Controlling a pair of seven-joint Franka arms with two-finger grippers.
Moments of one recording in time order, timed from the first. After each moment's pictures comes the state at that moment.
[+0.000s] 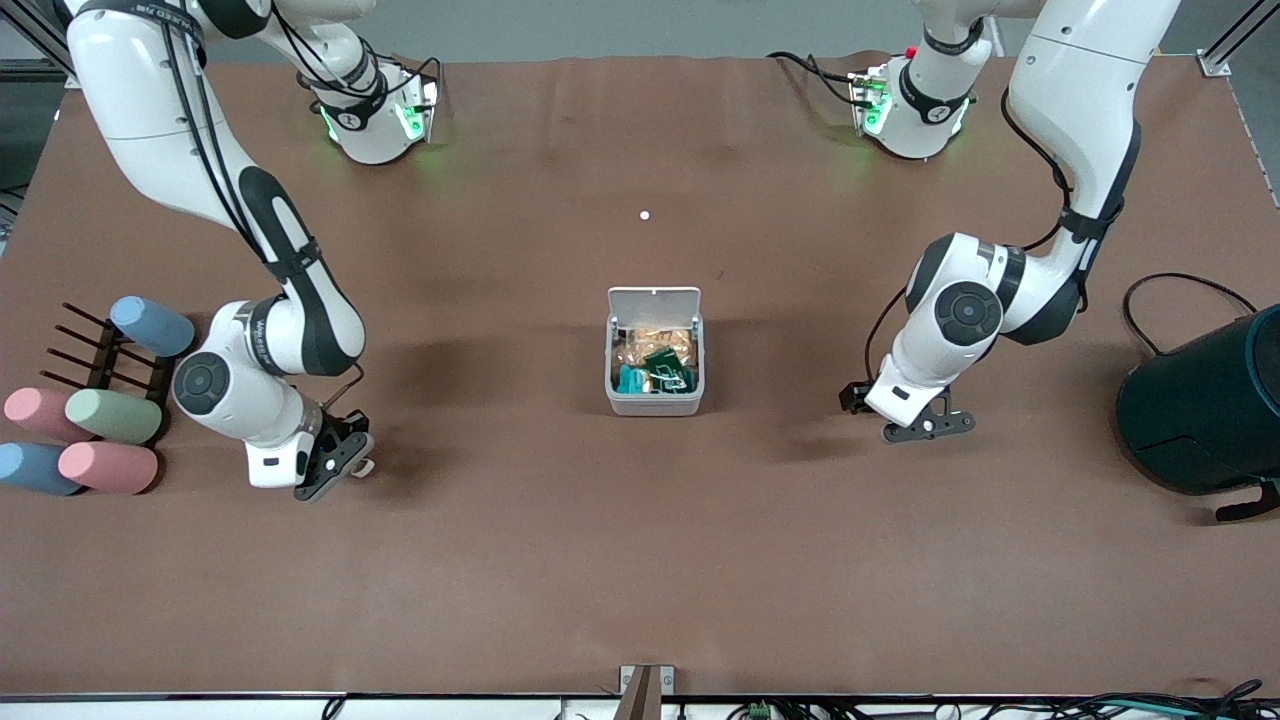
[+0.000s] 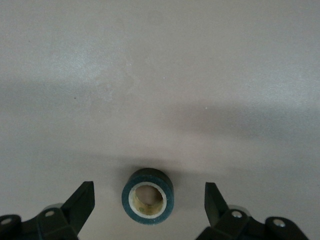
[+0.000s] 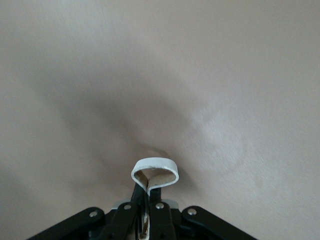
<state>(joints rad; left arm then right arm) -0.10 0.46 -0.19 -2.04 0.22 2.49 -0.56 0.08 0.62 0.01 -1.83 0.22 2.49 -0.84</state>
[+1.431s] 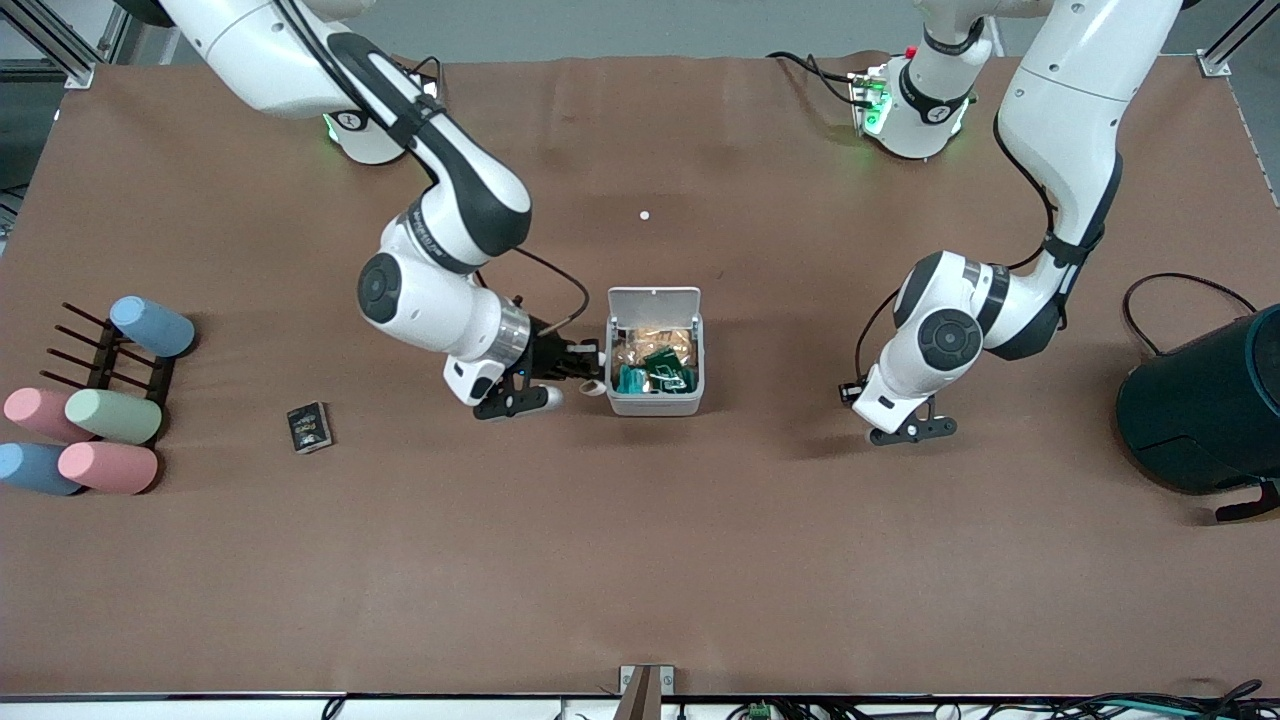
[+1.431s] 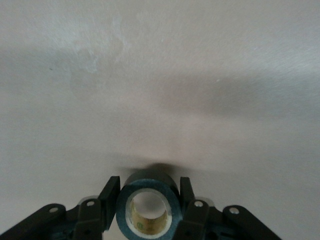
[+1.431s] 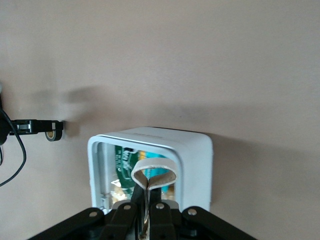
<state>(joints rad) -0.08 0.54 -0.24 -1.92 0.22 2.29 -0.57 0.18 0.52 0.48 -1.77 0.43 2.51 0.23</state>
